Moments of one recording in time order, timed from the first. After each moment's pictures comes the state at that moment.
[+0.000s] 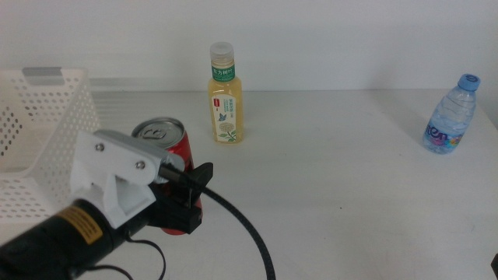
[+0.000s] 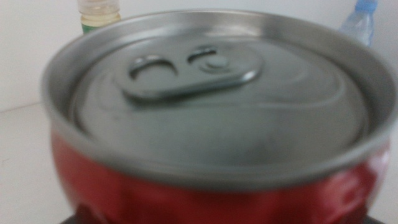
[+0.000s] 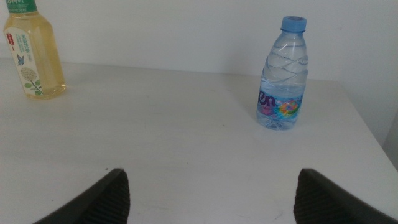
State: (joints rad) left arm -0.64 1.15 -0.38 -0.17 -0.49 0.05; right arm 0.15 -0.01 0.03 -0.12 0.20 0.13
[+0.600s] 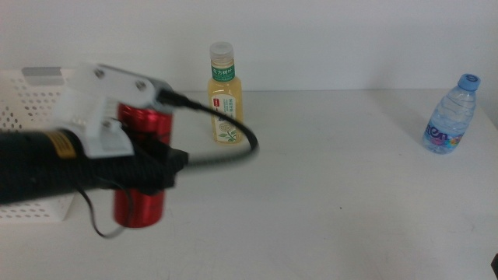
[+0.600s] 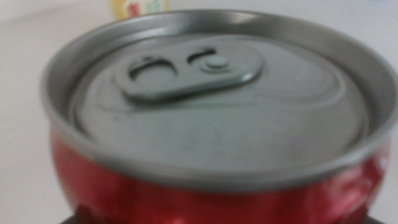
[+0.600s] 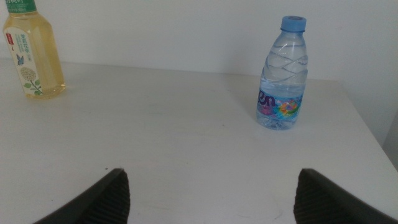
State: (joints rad) left arm -0.47 1.10 -0.77 -0.20 0.36 0.15; right arm 0.15 -0.01 0.03 -0.12 0.20 0.13
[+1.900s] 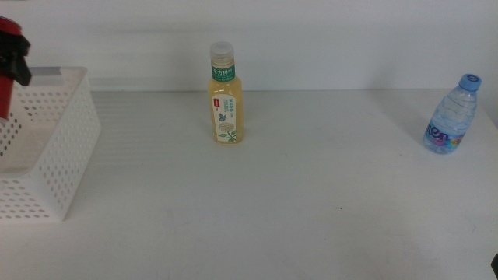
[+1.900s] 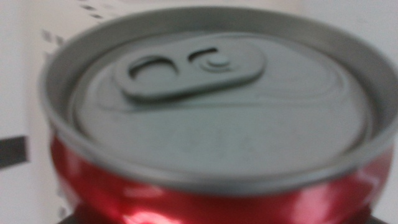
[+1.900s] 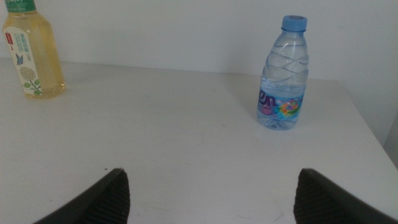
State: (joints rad) left arm 0.26 1.91 -1.93 -0.12 1.25 0.33; right arm 0.15 -0.01 0.03 -0.12 0.20 0.13
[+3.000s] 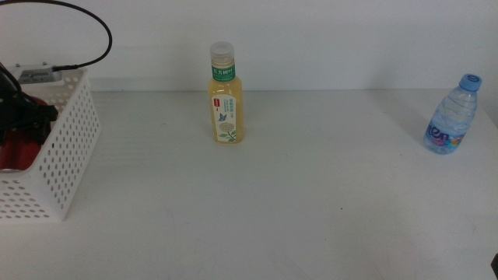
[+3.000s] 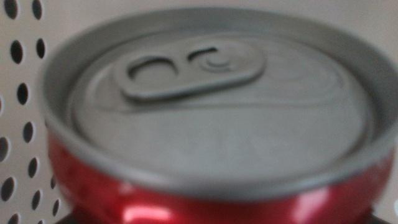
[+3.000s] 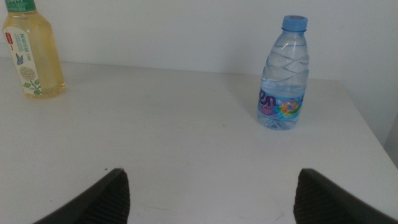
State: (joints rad) left arm 0.29 2.26 -1.97 -0.08 1.23 0.26; right arm 0.15 -0.01 0.03 -0.12 0.20 0.13
